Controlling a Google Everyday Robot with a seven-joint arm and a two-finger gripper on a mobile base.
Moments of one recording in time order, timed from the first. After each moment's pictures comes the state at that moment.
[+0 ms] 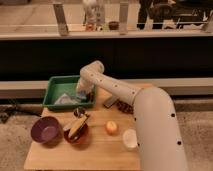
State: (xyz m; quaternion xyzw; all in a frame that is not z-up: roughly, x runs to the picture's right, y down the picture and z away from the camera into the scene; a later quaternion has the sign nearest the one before) arm -0.142 -0.012 0.943 -0.02 -0.26 -0.63 0.74
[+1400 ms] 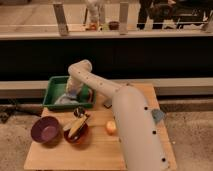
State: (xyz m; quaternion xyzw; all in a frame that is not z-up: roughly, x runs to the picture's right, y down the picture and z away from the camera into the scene) arm -0.212 0.000 0.953 -0.02 -0.29 -0.66 0.69
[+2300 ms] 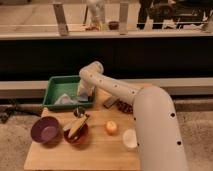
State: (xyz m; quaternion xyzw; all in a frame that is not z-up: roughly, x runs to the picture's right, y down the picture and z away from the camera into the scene) arm -0.132 0.002 0.942 -0.05 -0.25 -0.66 0.71
